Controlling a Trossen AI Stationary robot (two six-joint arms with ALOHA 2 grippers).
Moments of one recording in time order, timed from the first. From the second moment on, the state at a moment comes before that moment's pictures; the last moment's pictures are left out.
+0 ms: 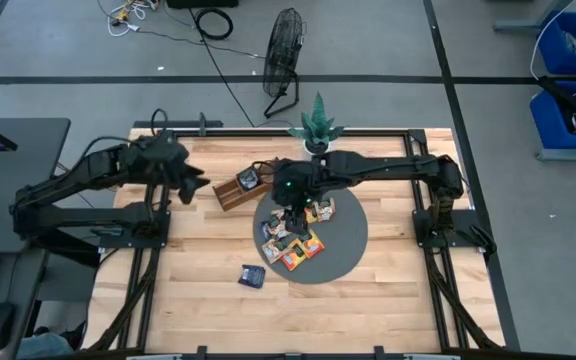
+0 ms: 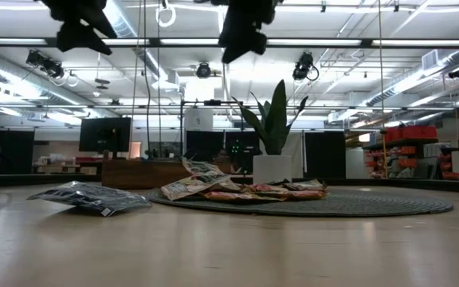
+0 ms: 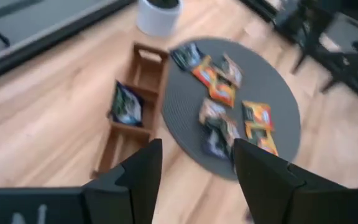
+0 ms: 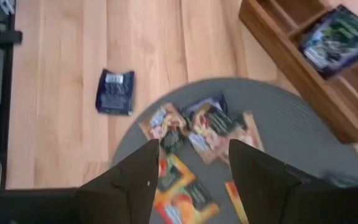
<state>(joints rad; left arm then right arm) 0.30 0.73 0.95 -0.89 -0.02 -0.44 -0.01 1.91 1.87 -0.98 -0.14 0.12</state>
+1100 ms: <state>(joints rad) -0.20 1.24 0.95 -0.73 -0.05 -0.02 0.24 1.70 1.80 -1.20 0.21 0.63</state>
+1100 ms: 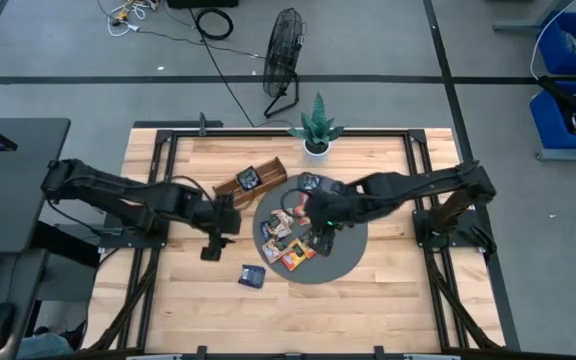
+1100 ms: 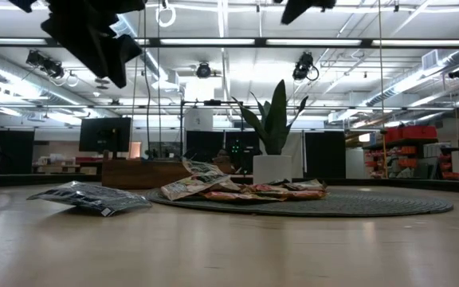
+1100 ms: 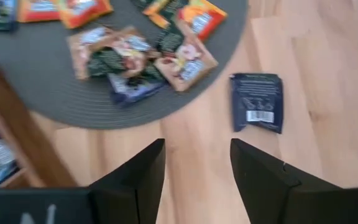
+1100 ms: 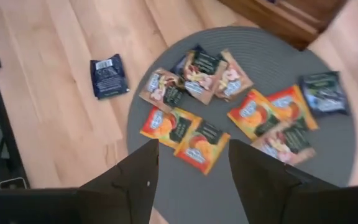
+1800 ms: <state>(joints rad) -0.41 1.59 0.95 -0.50 -0.02 -0.32 0.48 1.45 1.49 -1.14 0.46 0.64</state>
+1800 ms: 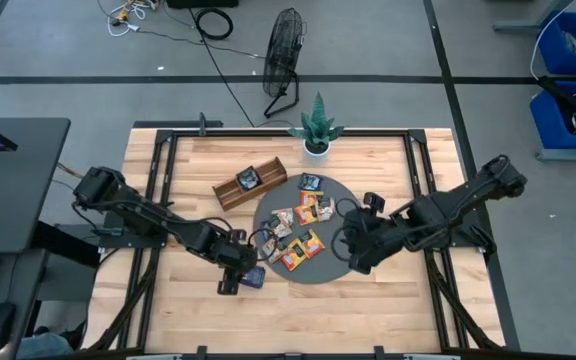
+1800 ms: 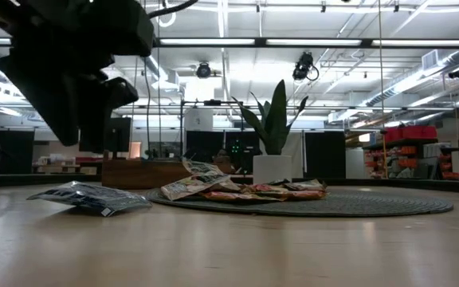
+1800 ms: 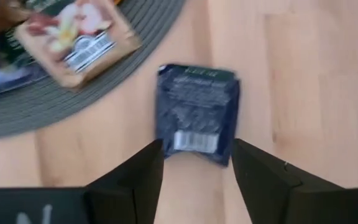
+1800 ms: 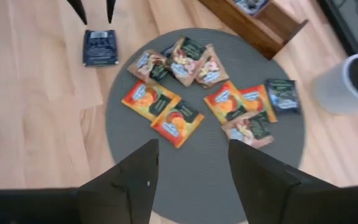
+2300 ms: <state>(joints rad) -0.42 1.70 0.95 -0.45 -0.07 -0.24 0.51 1.37 1.22 -0.71 0.45 0.67</state>
